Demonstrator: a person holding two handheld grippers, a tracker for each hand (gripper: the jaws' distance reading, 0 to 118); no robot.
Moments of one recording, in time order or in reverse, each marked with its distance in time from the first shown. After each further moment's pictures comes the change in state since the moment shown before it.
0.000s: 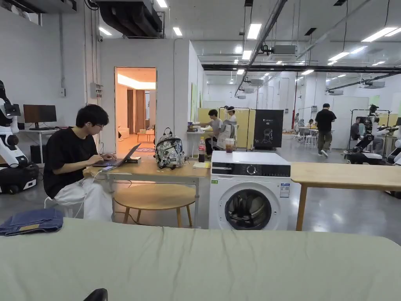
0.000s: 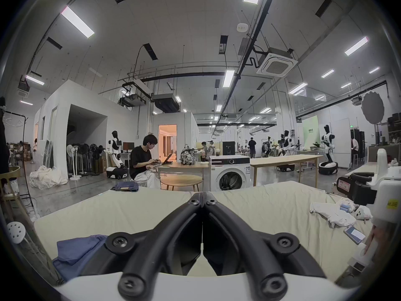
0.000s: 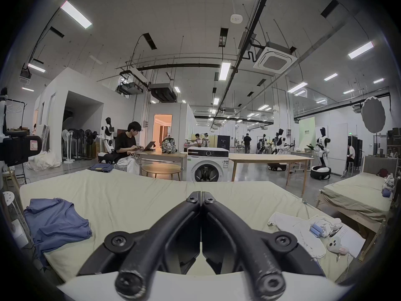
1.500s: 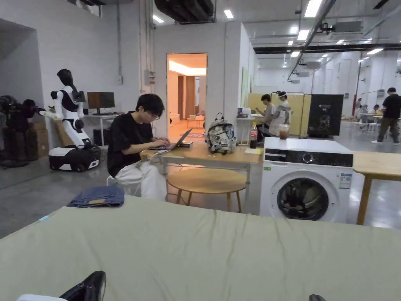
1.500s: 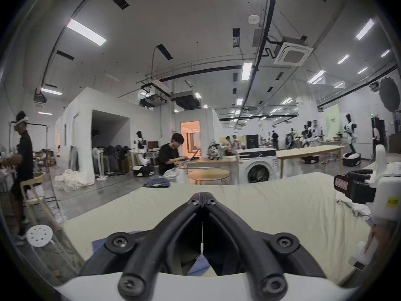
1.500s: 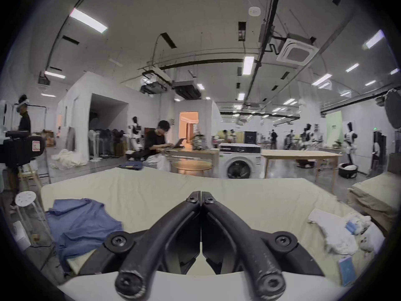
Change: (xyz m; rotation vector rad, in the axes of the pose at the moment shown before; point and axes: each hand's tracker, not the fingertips) left arm -0.060 0.000 0.039 -0.048 0.209 -0.061; right arm -0.085 -0.007 -0.024 -0.038 0.248 -0.028
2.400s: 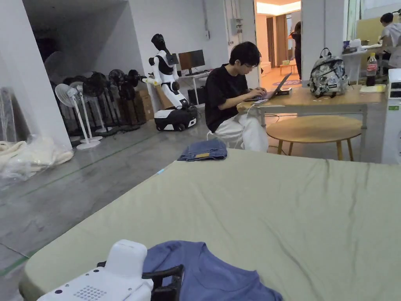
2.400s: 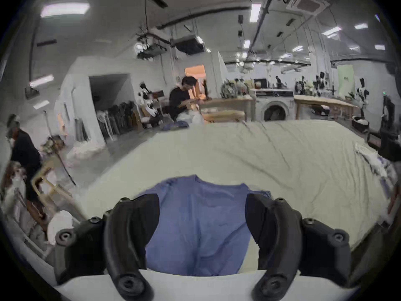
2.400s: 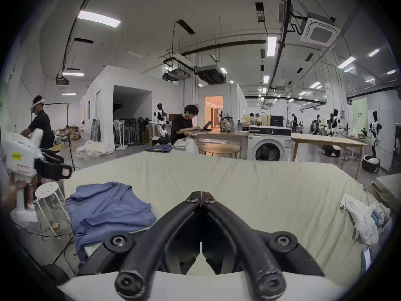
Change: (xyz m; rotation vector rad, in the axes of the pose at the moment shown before) left arm -0.140 -0.078 -0.086 -0.486 -0.006 -0.040; right arm -0.029 -0.042 -0.022 -0.132 0.164 -0.010
